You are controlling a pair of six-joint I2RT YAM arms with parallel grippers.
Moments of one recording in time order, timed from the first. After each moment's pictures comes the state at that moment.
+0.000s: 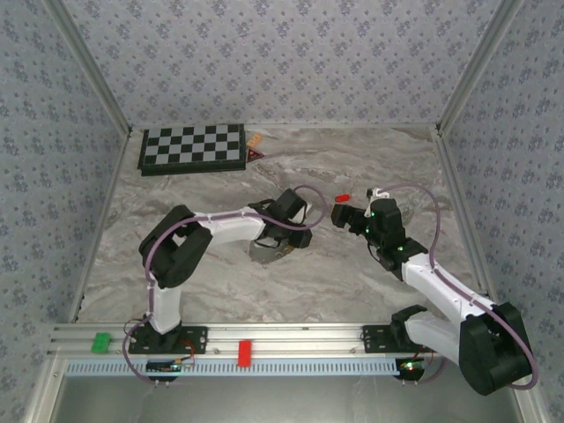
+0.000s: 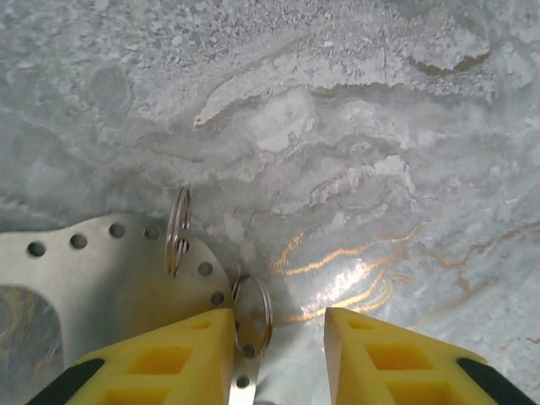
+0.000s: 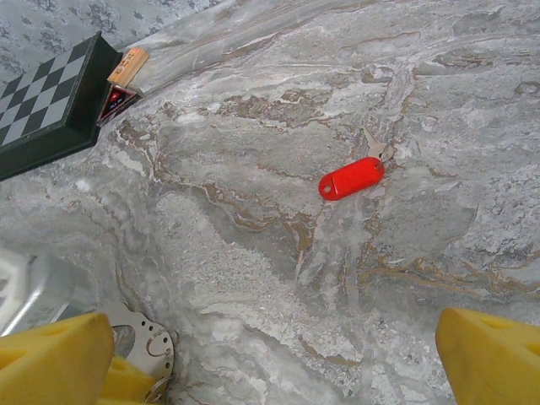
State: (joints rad) left arm -0.86 1.91 1.21 -0.31 0.15 -0.42; right arm 0.37 1.05 0.49 0.02 0.02 0.51
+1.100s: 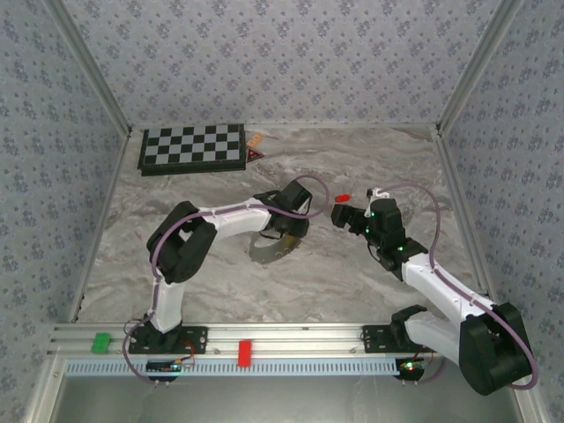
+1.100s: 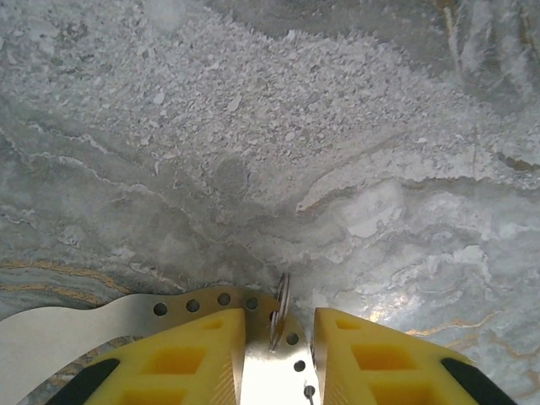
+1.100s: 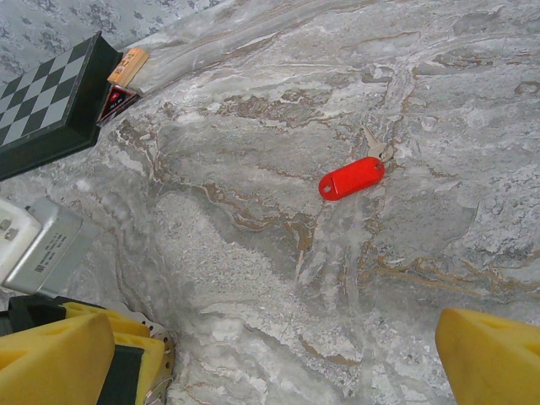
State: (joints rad) left arm -0.85 2.00 1.36 -0.42 0.01 -0.44; right arm 0.37 1.05 0.49 0.02 0.02 0.51
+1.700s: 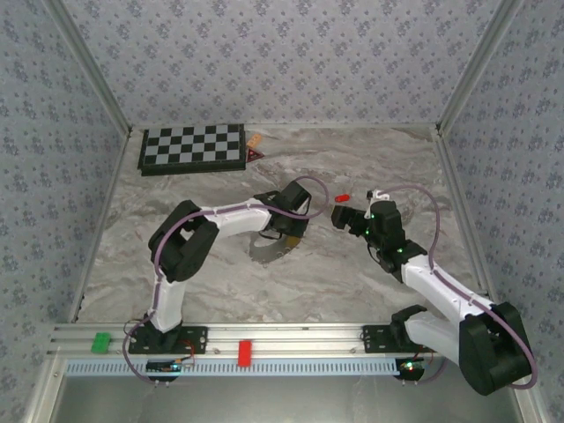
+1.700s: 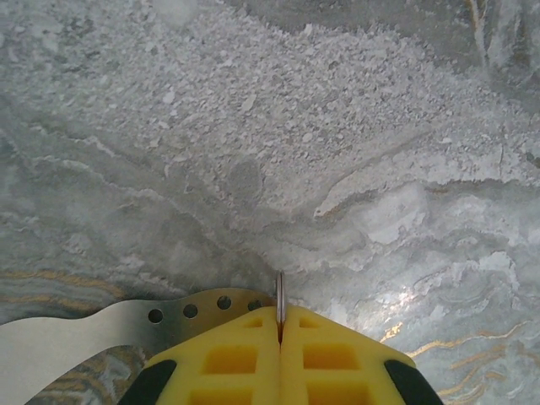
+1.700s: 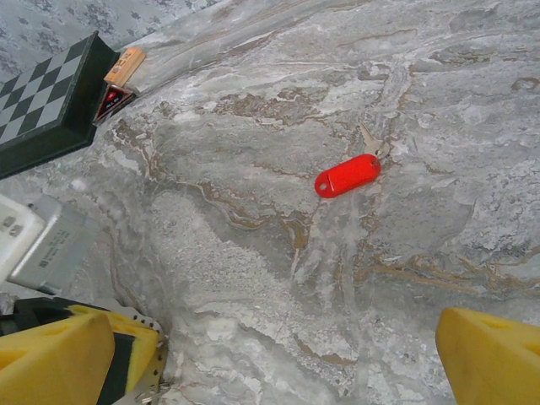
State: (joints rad) left arm -0.84 2.00 1.35 -0.41 0.00 -0.43; right arm 0.37 1.04 0.46 0.06 0.03 0.51
